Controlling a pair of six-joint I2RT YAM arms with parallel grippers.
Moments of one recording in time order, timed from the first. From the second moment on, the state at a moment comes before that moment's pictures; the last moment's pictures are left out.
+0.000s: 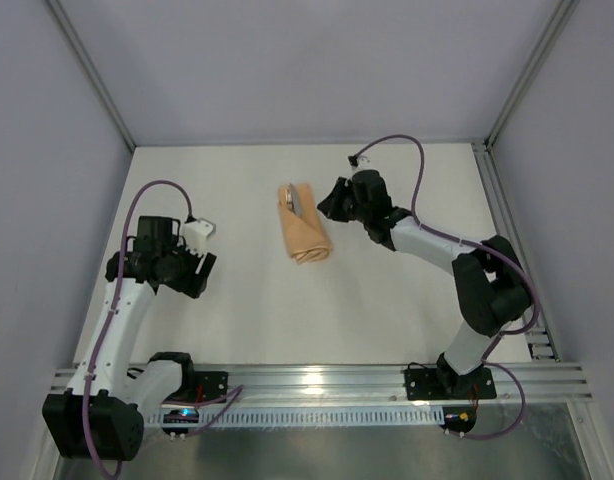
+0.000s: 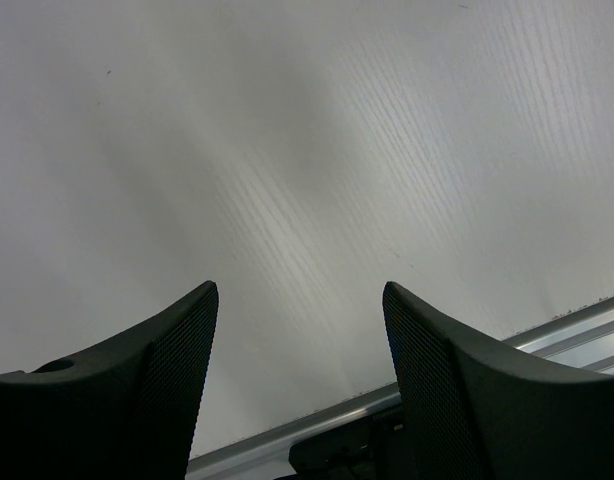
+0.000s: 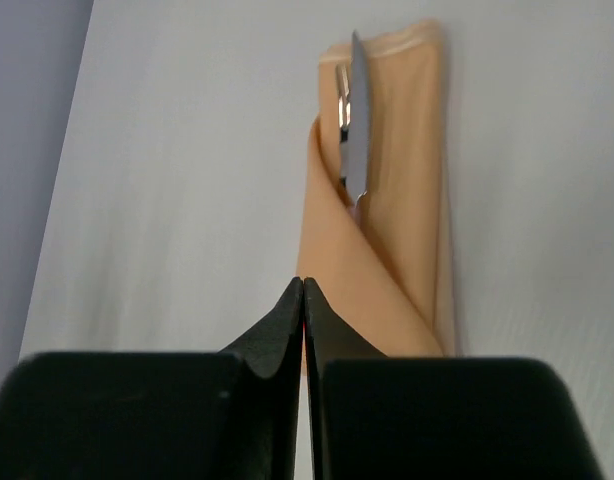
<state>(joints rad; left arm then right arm) -0.04 0.99 0.89 -0.96 0.18 0.42 0.51 1.72 1.15 0.13 -0.03 0.64</state>
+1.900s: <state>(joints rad) 0.09 0.93 0.83 -0.90 -0.05 0.38 0.47 1.46 0.96 0.02 -0.07 0.50</state>
